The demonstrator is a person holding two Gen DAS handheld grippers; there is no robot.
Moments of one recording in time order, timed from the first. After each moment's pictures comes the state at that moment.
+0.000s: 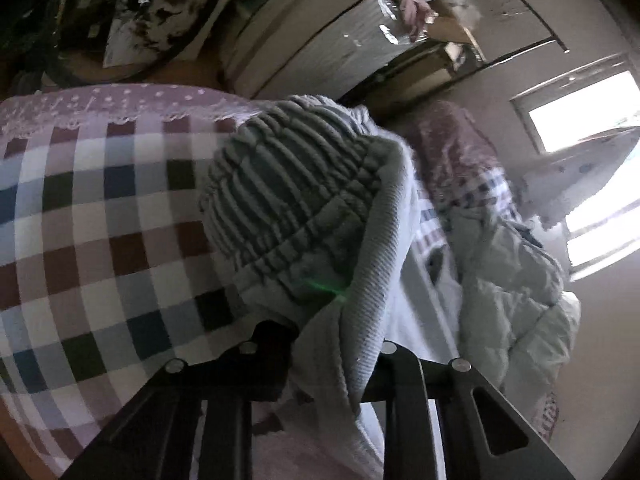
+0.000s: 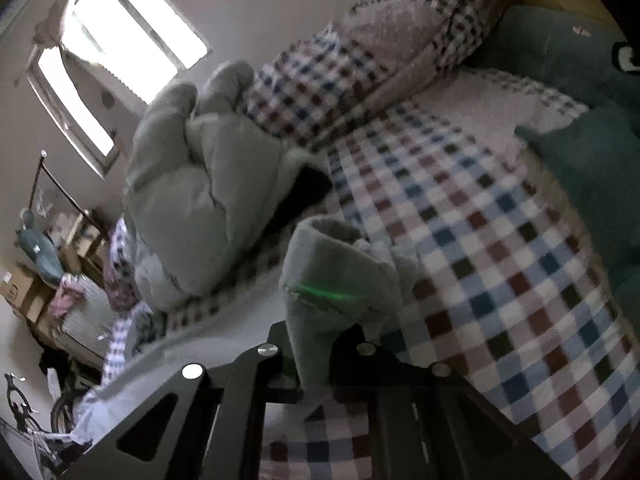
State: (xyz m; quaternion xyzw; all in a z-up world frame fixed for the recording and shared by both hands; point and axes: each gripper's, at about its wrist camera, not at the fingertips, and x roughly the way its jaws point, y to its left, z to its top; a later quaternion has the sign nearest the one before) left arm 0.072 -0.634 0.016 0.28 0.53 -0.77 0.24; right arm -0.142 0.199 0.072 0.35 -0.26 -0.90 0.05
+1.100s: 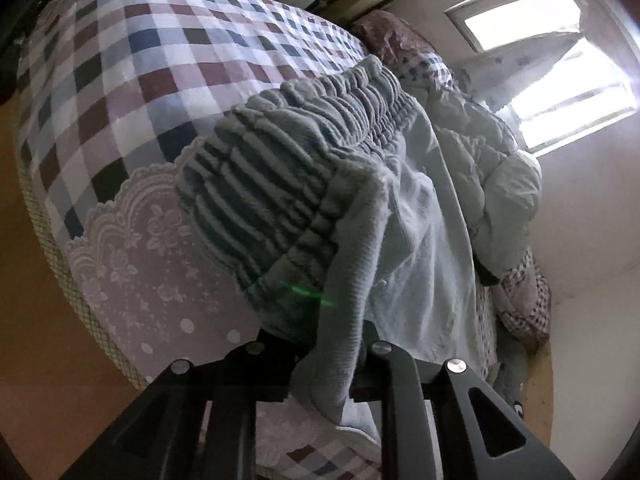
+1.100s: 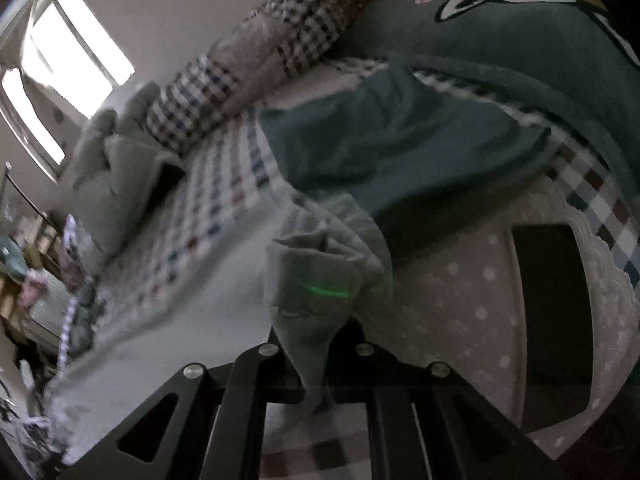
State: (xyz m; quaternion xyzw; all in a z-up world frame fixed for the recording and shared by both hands) left arm 0.234 -0.467 -0.035 0.34 0.49 -0.79 0.11; right arm 0.077 0.449 0.007 0.41 -0.24 -0.88 -0.04
